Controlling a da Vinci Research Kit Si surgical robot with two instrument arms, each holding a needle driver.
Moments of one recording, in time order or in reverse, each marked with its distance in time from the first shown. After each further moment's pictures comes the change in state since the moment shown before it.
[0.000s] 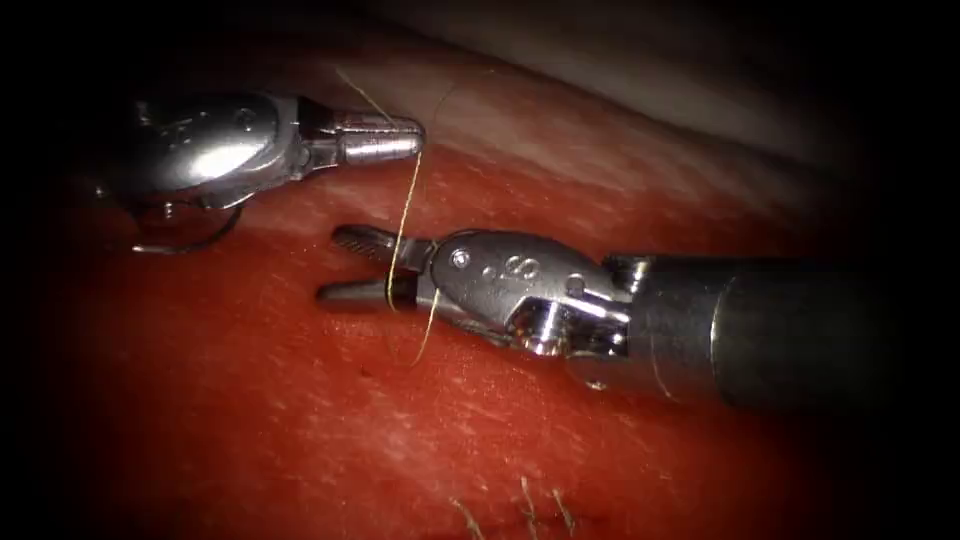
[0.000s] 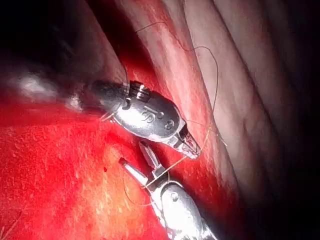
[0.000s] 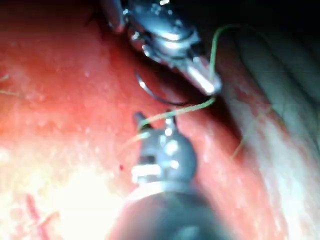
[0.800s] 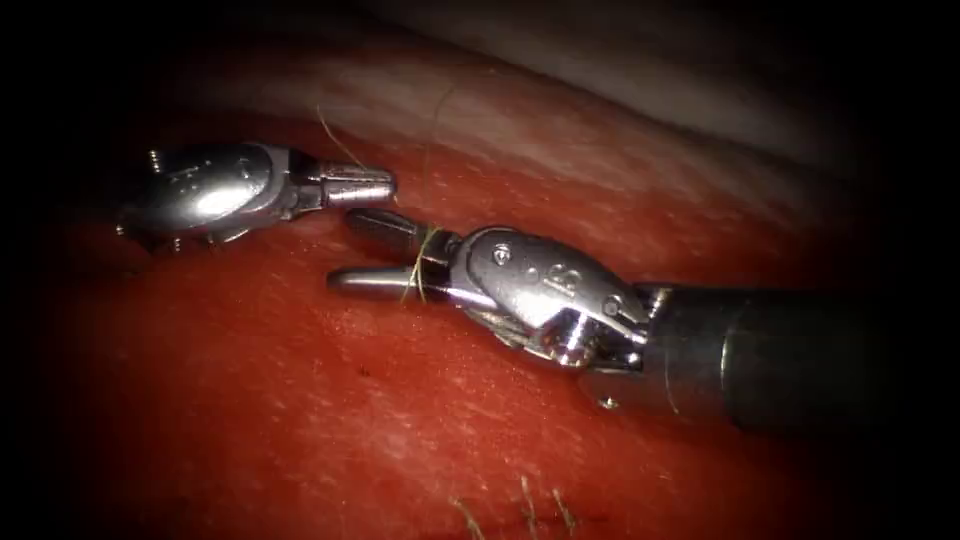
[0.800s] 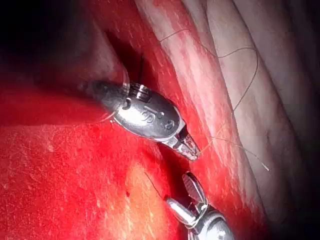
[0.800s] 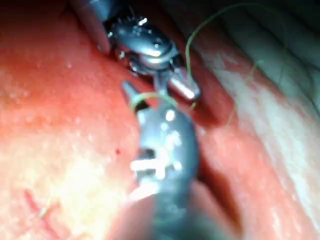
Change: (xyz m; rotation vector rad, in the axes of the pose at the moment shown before) right arm 0.000 0.003 -0.002 -0.143 0.353 0.150; left arm -0.007 0.000 -0.002 -0.012 -0.024 -0.010
